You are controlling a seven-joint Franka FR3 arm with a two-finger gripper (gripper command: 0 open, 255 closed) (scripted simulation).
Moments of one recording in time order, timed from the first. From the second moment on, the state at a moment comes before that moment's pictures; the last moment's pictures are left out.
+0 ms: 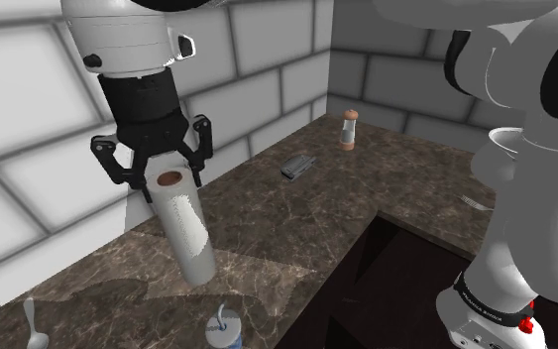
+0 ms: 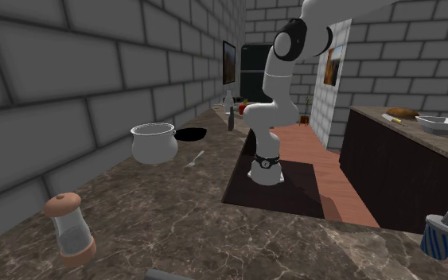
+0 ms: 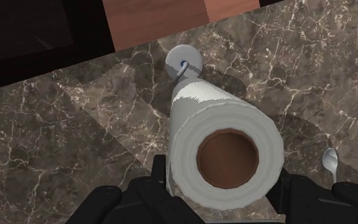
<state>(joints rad) 0.40 0.27 0.51 -1.23 -0.07 1.50 1.09</state>
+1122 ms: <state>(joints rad) 0.35 0.20 0.50 -1.55 -0.04 1.76 1.06</state>
